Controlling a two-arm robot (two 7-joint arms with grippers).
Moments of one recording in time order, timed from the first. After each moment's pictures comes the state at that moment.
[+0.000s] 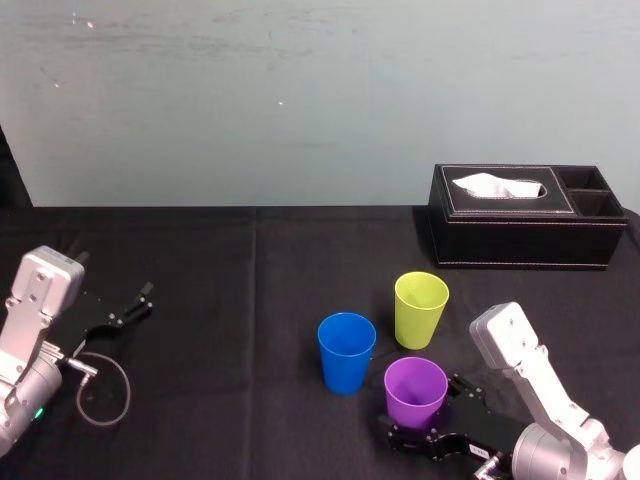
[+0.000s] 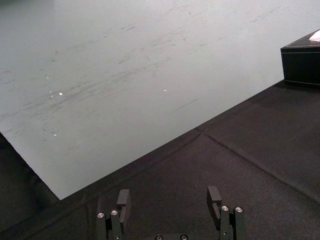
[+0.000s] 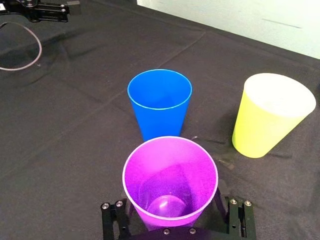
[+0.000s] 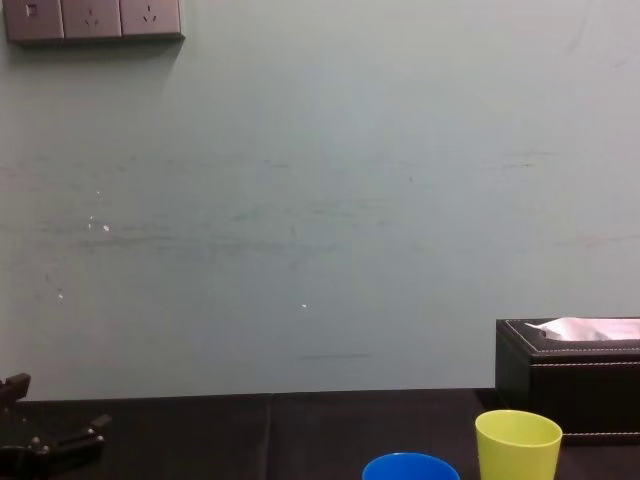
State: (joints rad) left arm -0.20 0.60 0.45 -1.41 -0.25 -0.12 0.03; right arm 0.01 0.51 -0.36 -1.70 0.27 0.36 0.36
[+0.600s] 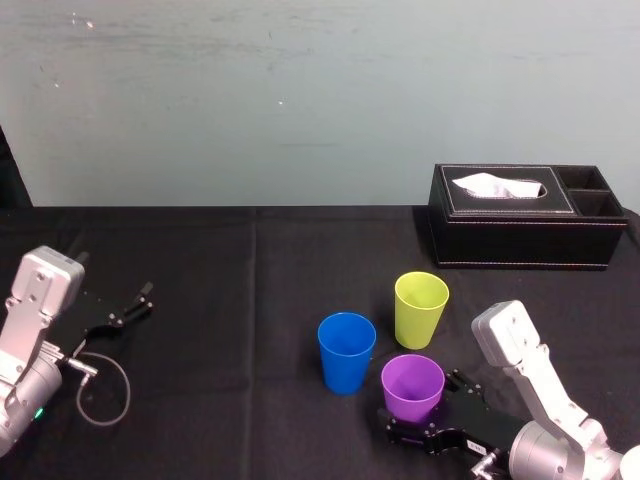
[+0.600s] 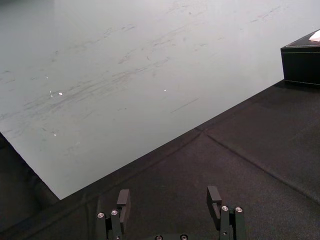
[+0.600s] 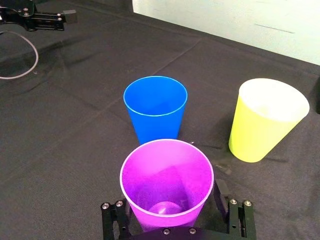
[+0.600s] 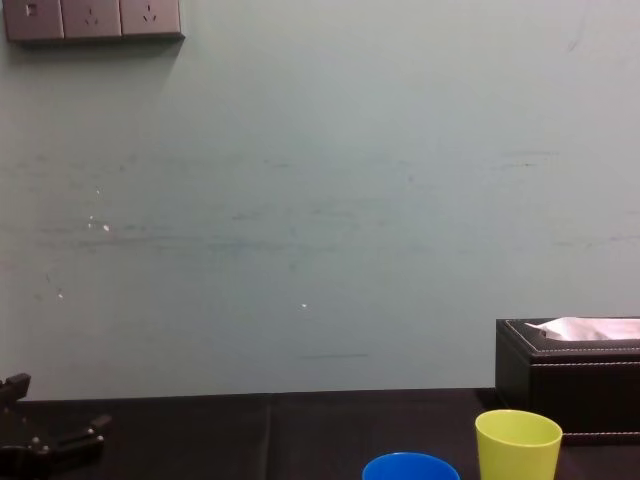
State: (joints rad) left arm -0.20 0.60 0.45 -1.41 -0.25 -0.12 0.03; right arm 0.01 0.48 -0.34 -1.69 0.26 0.34 0.35
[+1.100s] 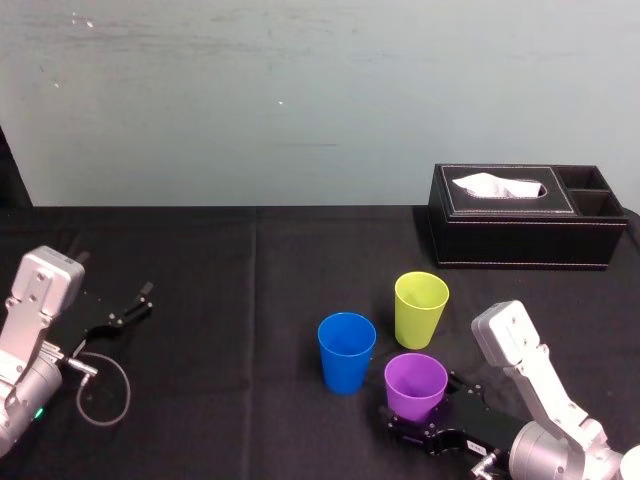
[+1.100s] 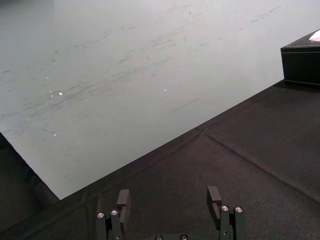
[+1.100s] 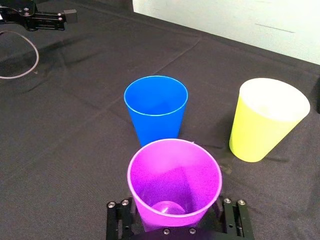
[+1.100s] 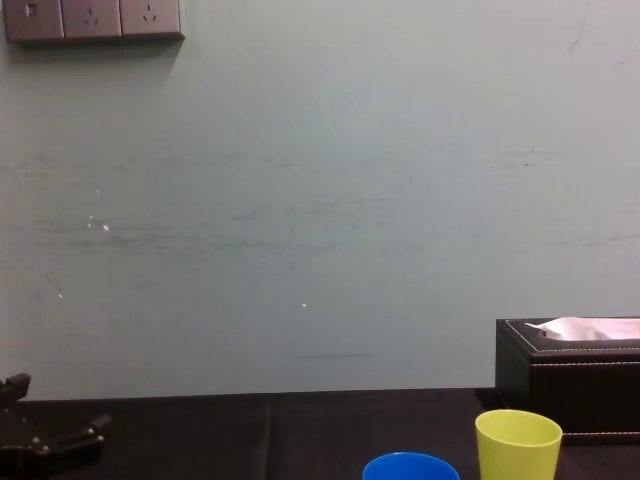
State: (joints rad) left arm -0.20 0.60 0.45 -1.41 -0.25 -0.12 0.03; right arm 0.00 0.48 -0.34 -1.70 0.26 0.34 0.35
